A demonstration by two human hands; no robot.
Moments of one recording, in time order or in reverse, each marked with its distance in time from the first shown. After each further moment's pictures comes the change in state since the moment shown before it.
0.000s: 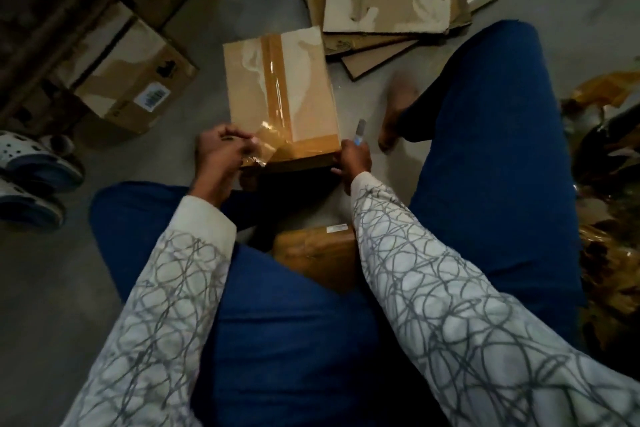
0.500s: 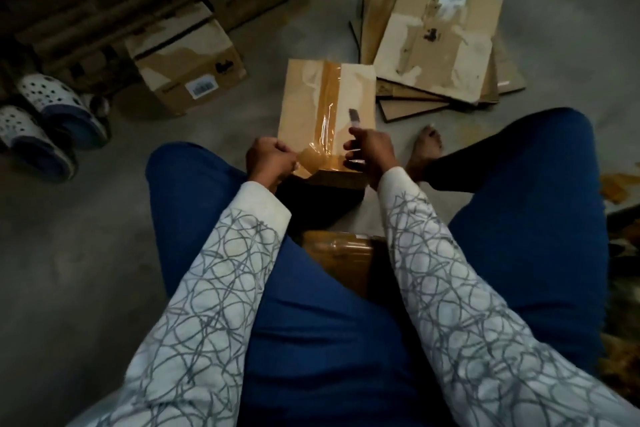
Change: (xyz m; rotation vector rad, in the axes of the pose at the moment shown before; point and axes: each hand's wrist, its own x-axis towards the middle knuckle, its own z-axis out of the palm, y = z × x) left_hand -0.015 -0.020 -0.013 0.133 0.118 -0.107; right_hand -0.092 -0.068 0.027 -0.171 -0.252 -0.220
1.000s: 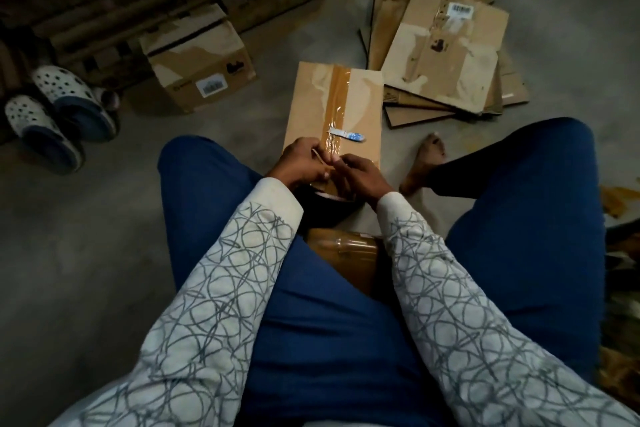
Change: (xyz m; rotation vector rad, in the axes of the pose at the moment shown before) left_hand -0.024 0.011 0.004 0.199 -0.355 0.297; right_hand -0.015 0.043 -0.001 -0.563 -0.288 -0.287
